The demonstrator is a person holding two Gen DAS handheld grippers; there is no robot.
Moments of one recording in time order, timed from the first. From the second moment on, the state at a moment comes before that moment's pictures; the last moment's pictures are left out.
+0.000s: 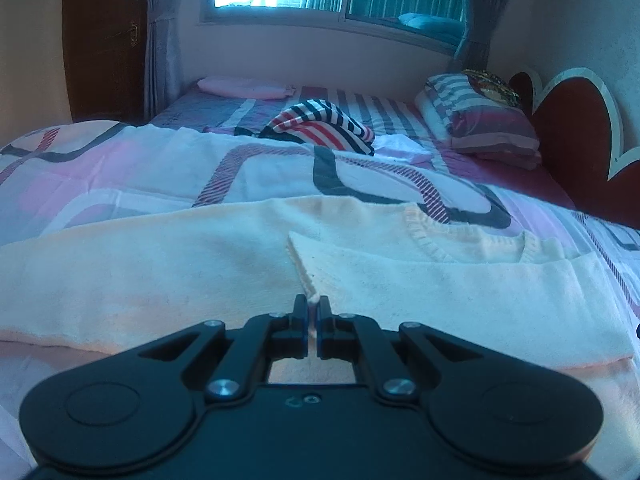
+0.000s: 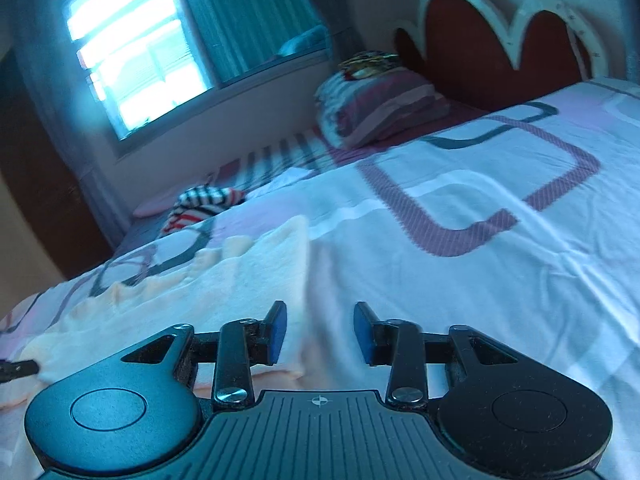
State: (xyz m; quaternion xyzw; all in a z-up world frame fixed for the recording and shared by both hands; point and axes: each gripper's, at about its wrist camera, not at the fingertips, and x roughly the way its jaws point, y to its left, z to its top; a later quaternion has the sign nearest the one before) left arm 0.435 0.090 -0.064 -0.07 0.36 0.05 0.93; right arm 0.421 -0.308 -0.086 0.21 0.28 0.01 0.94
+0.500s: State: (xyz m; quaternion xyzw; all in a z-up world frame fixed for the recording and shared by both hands) left arm 0.429 0.071 -0.058 0.04 0.31 0.07 0.95; right arm 0.454 -0.289 -0.085 0.13 0.29 0.05 0.95
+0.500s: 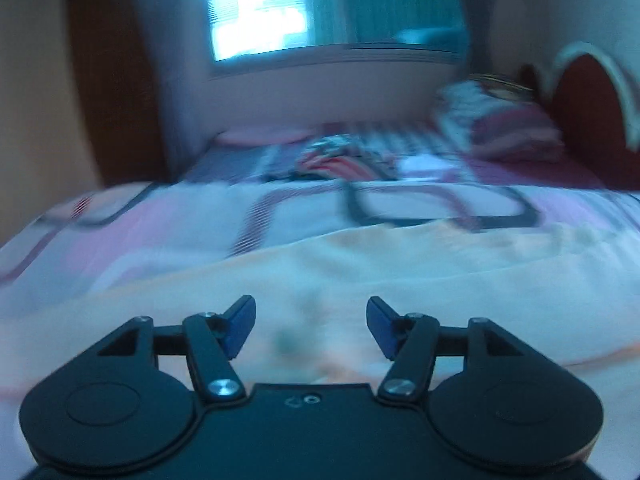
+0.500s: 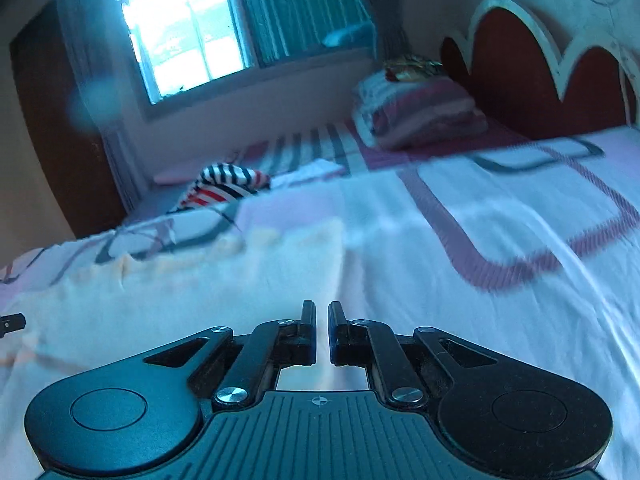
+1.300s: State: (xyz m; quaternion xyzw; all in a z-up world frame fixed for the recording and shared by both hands) left arm 0.446 0.053 -0.073 0.03 0.34 0.02 0.94; right arm 0.511 -0.305 -0.080 0.10 0.32 0.05 0.94
